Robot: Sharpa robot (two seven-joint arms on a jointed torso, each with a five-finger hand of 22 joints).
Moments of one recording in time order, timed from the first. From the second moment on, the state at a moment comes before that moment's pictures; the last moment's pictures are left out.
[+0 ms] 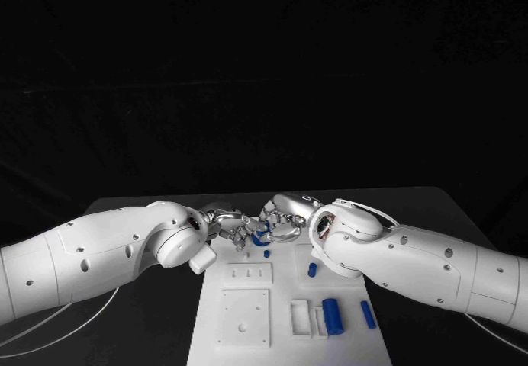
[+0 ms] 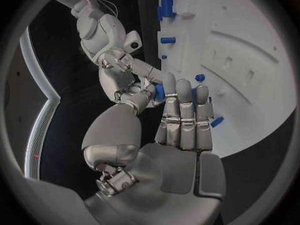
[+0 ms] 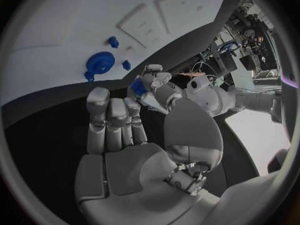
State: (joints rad) left arm 1.43 -0.70 -0.14 1.40 -0.42 -0.10 -0.23; left_hand 0.94 -0.02 0.59 -0.17 0.07 0.98 0.09 0.38 0.42 1.42 -0.01 0.34 0.50 1.19 -0.10 0.91 0.69 0.04 0.88 -0.11 0.81 1.21; right arm 1.30 -0.55 0.00 1.41 -1.46 -0.25 -0.19; right_hand 0.99 -0.13 0.68 -0.26 0.17 1.03 0.06 0.33 0.53 1.12 -0.03 1.17 1.13 1.31 -0.13 1.24 1.04 0.18 1.30 -0.08 0.96 1.31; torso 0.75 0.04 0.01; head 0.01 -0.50
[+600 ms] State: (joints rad) left arm 1.43 -0.70 -0.14 1.40 -0.43 -0.10 -0.23; left_hand 0.95 -0.02 0.67 -0.17 0.05 1.02 0.10 0.40 0.46 1.43 -0.03 0.36 0.52 1.20 -0.10 0.94 0.68 0.04 0.88 -0.12 0.83 1.21; right arm 1.30 -0.56 0.00 1.41 -1.46 -0.24 -0.18; right_hand 0.99 -0.13 0.68 -0.26 0.17 1.02 0.06 0.33 0.53 1.12 -0.03 1.17 1.13 1.31 -0.13 1.24 1.04 0.18 1.30 -0.08 0.96 1.31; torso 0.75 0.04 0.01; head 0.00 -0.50
